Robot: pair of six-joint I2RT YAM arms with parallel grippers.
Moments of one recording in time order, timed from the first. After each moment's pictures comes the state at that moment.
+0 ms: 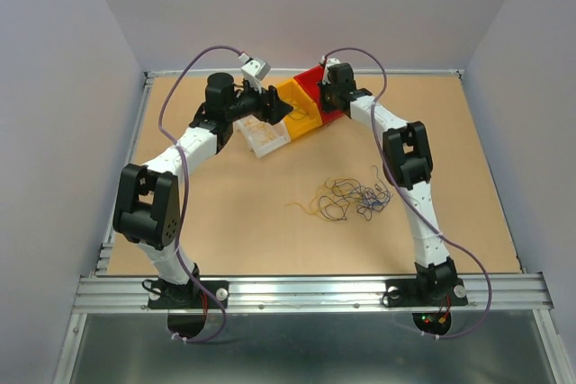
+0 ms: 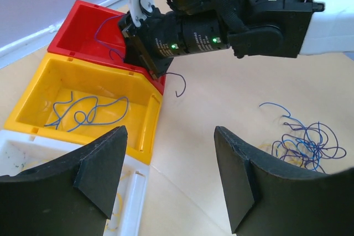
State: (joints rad) left arm -0.32 1.68 1.20 0.29 0.61 -0.12; right arm 0.35 2.55 2.17 -0.26 0.00 0.08
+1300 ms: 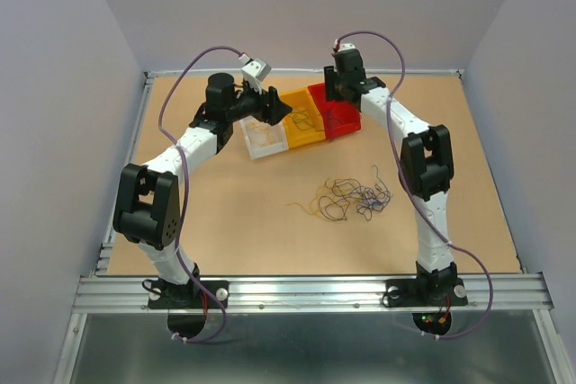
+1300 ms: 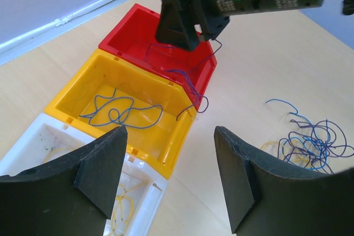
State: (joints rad) left arm -0.32 1.68 1.20 0.27 0.59 -0.10; right arm 0.38 2.26 2.01 -0.38 0.22 0.16
